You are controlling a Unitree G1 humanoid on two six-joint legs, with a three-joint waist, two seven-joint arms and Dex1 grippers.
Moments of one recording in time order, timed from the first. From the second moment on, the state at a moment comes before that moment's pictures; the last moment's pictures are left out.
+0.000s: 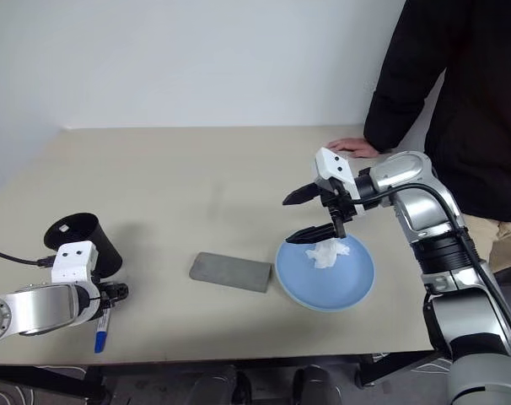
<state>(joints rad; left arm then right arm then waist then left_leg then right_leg) 0.03 1.05 0.10 -0.32 -1.79 1.01 0.95 -0.87 -0.68 0.26 0.21 0.27 0.42 1.53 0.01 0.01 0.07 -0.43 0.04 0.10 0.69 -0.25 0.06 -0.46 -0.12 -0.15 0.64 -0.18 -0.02</state>
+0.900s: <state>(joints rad) 0.07 1.19 0.31 -0.50 -1.68 1.09 0.41 -0.89 -0.66 0.26 0.22 0.27 0.41 1.53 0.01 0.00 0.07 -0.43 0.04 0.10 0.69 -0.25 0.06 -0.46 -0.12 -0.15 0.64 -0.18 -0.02</state>
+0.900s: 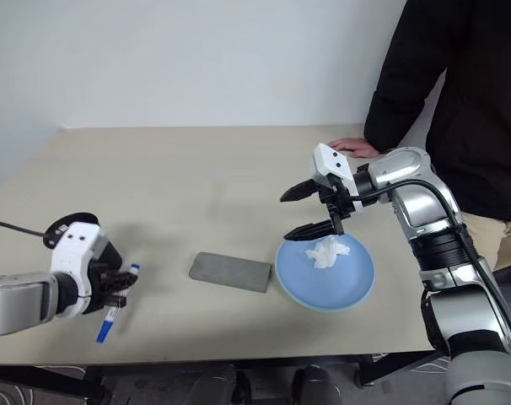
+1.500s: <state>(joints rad) -0.17 0.93 0.50 -0.42 -1.04 0.63 -0.11 -0.89 -0.64 0.26 0.21 0.27 0.41 1.52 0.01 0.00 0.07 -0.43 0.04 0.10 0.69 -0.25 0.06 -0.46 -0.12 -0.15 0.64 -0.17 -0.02</state>
